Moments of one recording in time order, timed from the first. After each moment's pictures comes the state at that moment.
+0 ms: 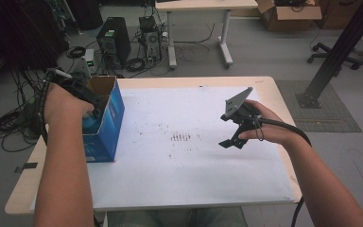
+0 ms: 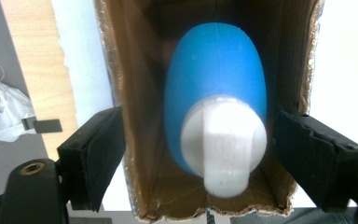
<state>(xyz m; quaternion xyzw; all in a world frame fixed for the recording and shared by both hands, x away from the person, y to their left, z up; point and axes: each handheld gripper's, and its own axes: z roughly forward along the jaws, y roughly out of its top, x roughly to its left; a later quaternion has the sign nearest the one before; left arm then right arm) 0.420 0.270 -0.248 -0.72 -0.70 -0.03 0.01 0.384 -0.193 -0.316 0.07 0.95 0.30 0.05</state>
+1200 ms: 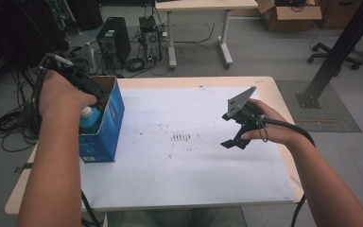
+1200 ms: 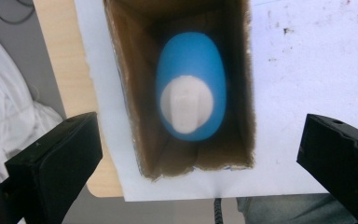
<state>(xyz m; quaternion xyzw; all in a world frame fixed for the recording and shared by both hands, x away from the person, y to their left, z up) 0.405 0.241 -0.198 -0.75 -0.66 -0.08 0.01 0.377 -0.197 -0.305 0.06 0.95 0.30 0.05</state>
